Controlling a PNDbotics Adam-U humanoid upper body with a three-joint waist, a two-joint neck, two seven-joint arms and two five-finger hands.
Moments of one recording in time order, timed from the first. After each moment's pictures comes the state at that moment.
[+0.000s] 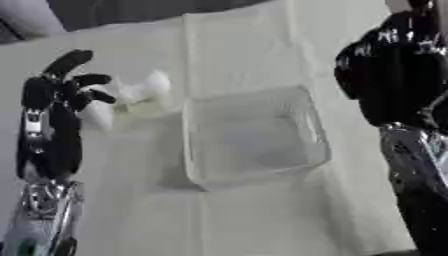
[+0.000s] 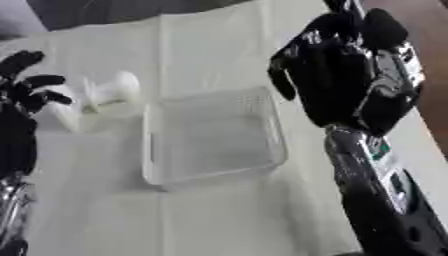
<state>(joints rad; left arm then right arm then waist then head) -0.07 0.19 -0.03 -1.93 0.01 -0.27 0.16 -0.41 -0.27 0.27 -1.97 -0.65 -0.36 0.46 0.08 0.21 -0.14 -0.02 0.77</state>
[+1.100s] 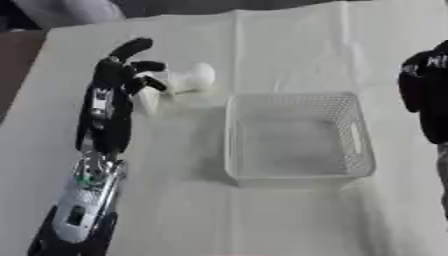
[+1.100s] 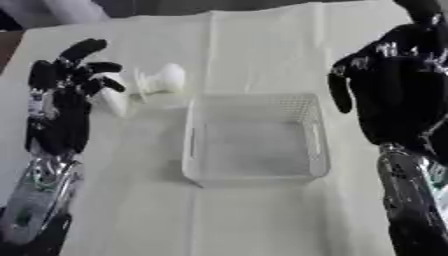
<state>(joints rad) -0.07 0.19 -0.03 -1.93 0.01 -0.27 0.16 -0.41 -0.27 0.27 -1.97 -0.65 -0.36 0.46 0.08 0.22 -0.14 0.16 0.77</state>
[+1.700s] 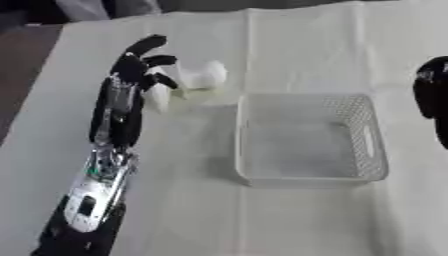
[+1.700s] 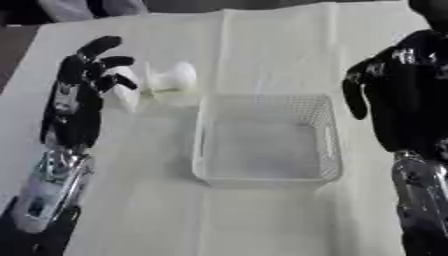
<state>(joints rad) -0.08 0.25 -0.02 -1.91 -0.08 -0.22 0.15 -0.41 -0.27 0.27 -1.97 -0.64 -0.35 0.48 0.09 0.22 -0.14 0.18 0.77</state>
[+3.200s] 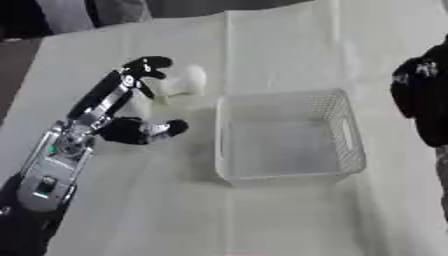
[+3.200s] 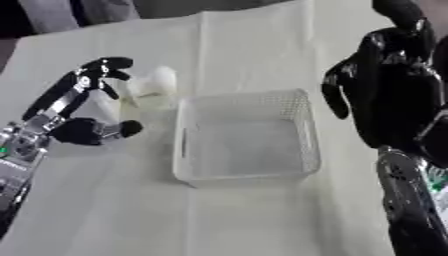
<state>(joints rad) -0.16 0.51 -0.02 -1.81 -0.43 -0.11 -0.18 -0.41 -0.27 0.28 -1.97 -0.64 -0.32 0.49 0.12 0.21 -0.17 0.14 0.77</state>
